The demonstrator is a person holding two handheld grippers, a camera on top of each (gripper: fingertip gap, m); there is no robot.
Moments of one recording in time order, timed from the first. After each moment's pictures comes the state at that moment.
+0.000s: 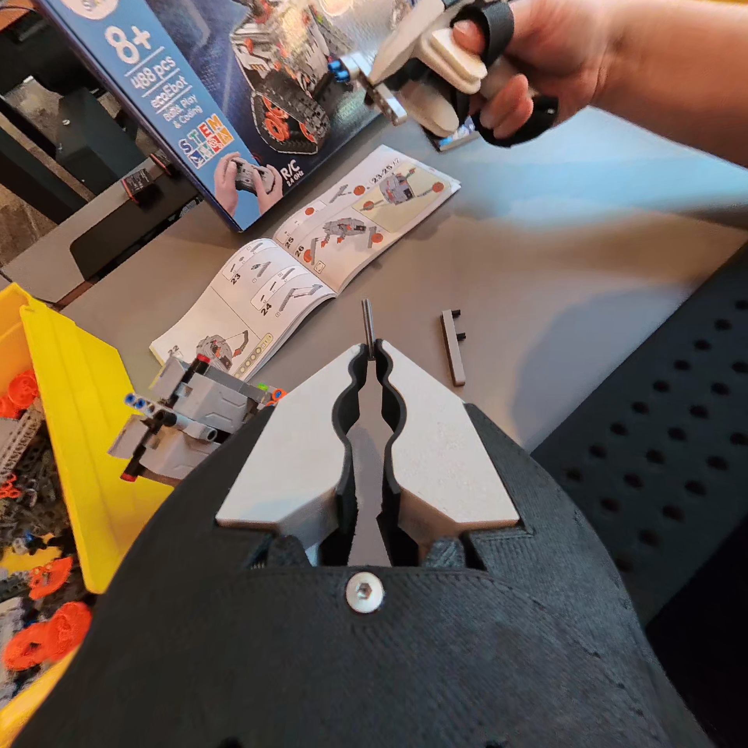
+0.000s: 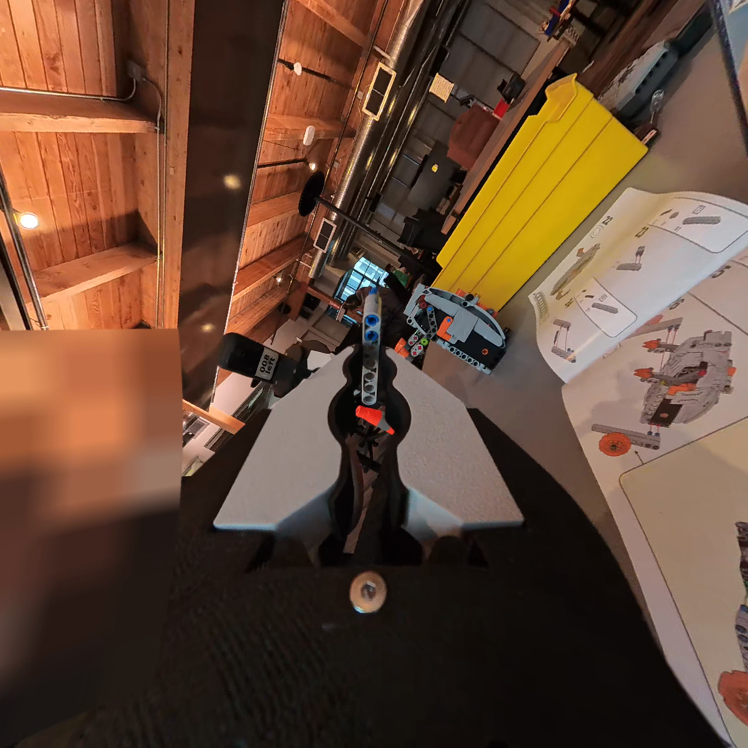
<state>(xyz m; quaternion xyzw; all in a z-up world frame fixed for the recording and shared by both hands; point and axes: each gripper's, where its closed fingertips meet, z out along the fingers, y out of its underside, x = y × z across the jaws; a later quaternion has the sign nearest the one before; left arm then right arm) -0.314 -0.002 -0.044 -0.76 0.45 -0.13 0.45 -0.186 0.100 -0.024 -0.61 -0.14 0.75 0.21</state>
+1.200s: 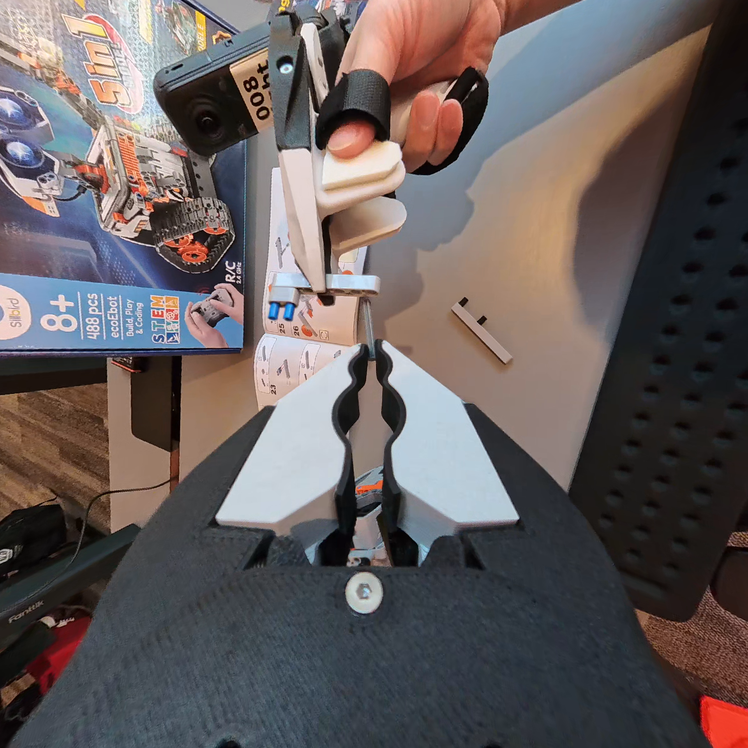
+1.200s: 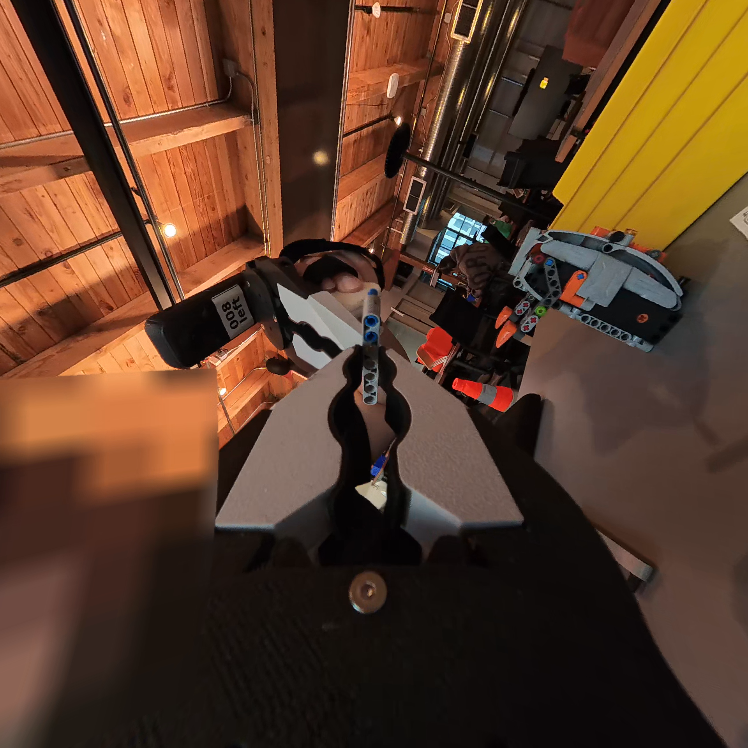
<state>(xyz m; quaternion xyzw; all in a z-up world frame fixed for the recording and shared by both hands) -0.248 0.028 -0.003 -0.62 0.73 -0.02 0.29 -0.235 0.054 0.009 -0.54 -0.14 0.82 0.08</state>
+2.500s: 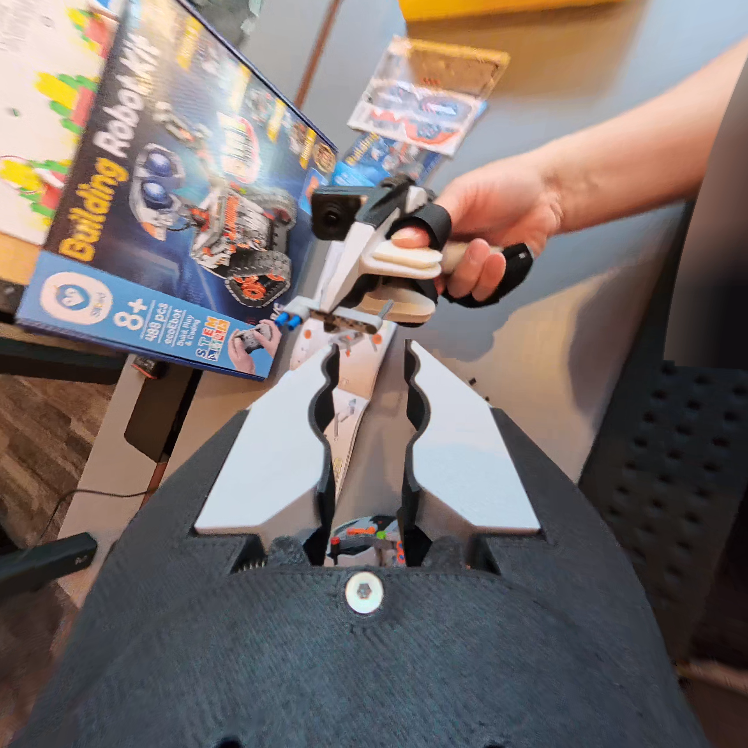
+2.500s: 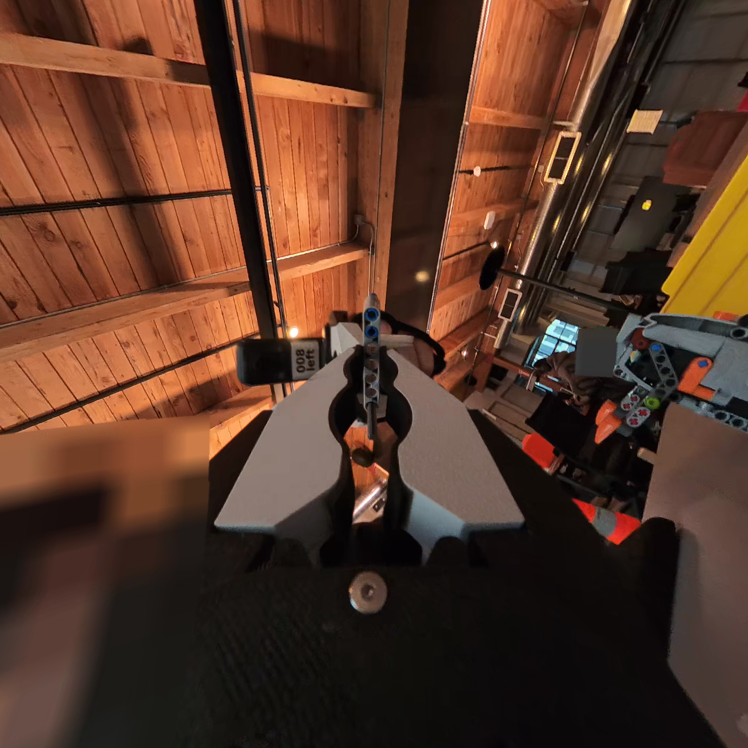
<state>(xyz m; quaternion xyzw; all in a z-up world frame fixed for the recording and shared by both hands) -0.227 0.038 0.047 -0.66 0.65 -0.10 0.37 -0.226 0.073 0.049 -0.41 0.00 0.90 0.11</state>
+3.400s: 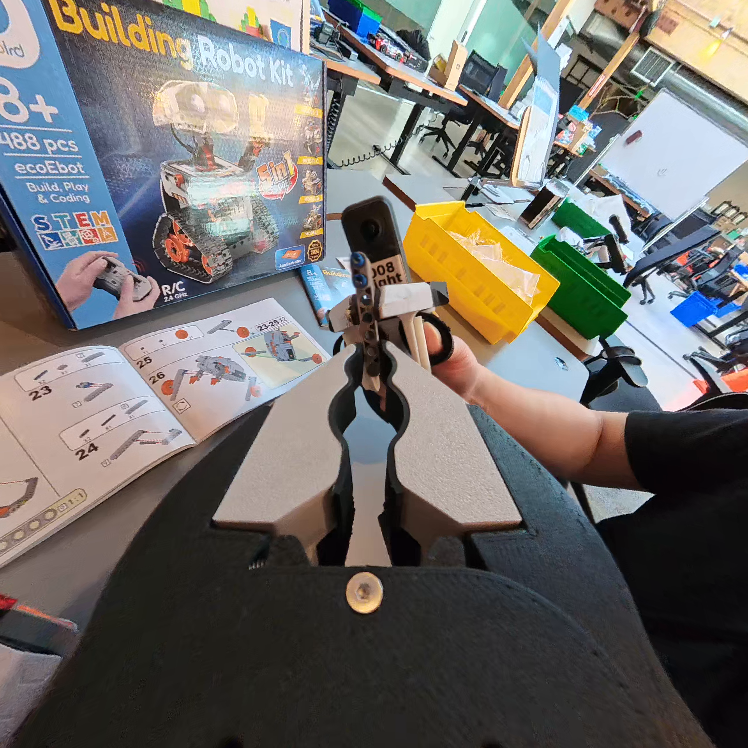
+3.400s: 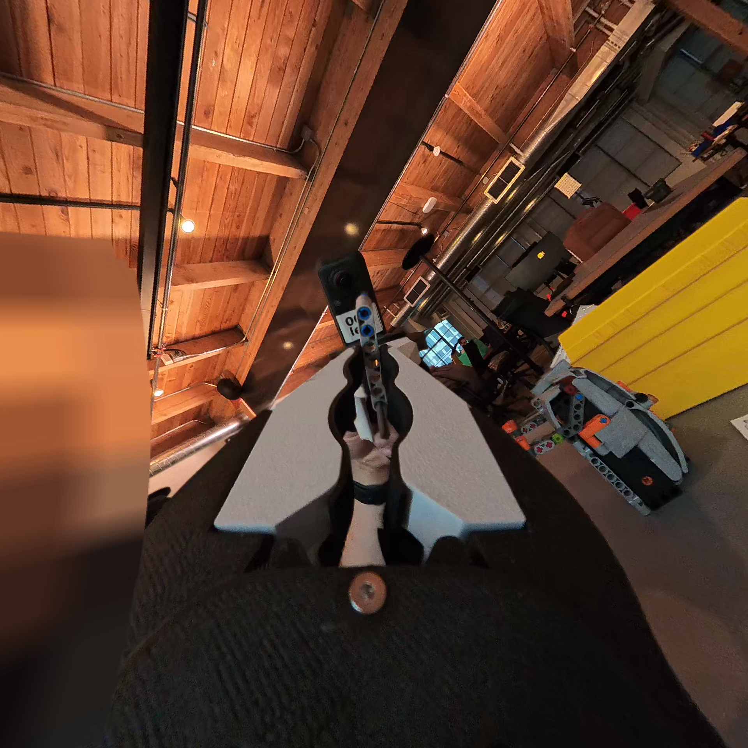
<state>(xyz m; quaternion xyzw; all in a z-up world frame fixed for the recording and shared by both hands) -0.228 0.039 0.035 -0.74 0.30 -0.44 0.41 -0.244 0.051 0.055 -0.46 -0.15 0.83 0.29</state>
